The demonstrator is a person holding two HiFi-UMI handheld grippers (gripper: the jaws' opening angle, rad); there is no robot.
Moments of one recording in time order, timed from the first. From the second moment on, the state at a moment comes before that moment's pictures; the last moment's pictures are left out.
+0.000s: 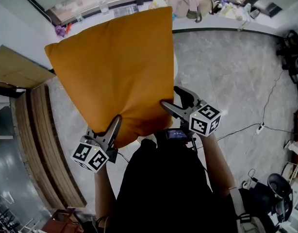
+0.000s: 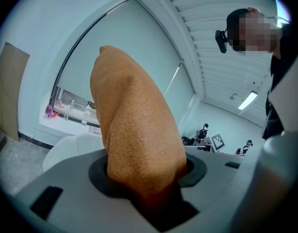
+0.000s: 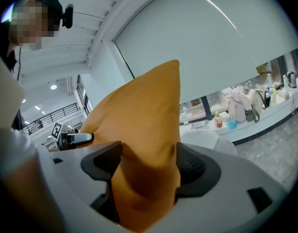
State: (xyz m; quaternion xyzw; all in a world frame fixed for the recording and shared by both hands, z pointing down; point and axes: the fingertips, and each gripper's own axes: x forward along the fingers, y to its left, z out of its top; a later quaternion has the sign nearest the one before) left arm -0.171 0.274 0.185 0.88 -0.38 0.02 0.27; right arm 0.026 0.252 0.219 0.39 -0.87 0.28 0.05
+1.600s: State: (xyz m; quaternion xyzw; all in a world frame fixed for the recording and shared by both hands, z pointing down) left arm -0.126 0.101 0.262 0.85 -0.39 0.02 0.37; right arm 0.058 0.079 0.266 0.37 -0.87 0.30 0.12
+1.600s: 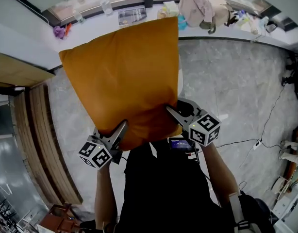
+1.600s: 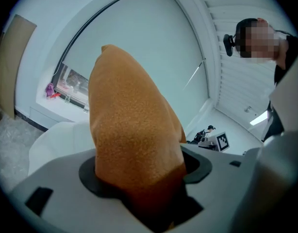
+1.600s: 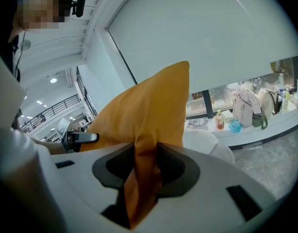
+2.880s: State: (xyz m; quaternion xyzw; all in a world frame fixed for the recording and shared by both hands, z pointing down) left arm -0.157 -0.015 0.512 0.82 -0.34 0.09 0.45; right arm 0.025 -0.016 0.510 0.44 -0.78 0.40 0.20
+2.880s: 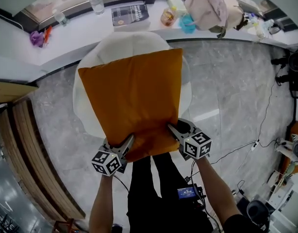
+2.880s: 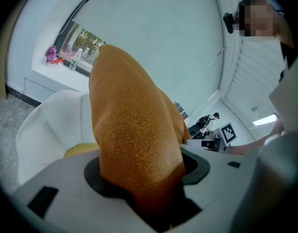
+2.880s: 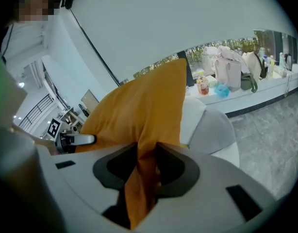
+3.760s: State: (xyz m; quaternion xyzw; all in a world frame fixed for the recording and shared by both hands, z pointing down) left arm -0.105 -0.124 0.646 0.84 -0.39 0.11 0.36; right arm 0.076 -0.135 0.658 0.42 -0.80 0.39 0.19
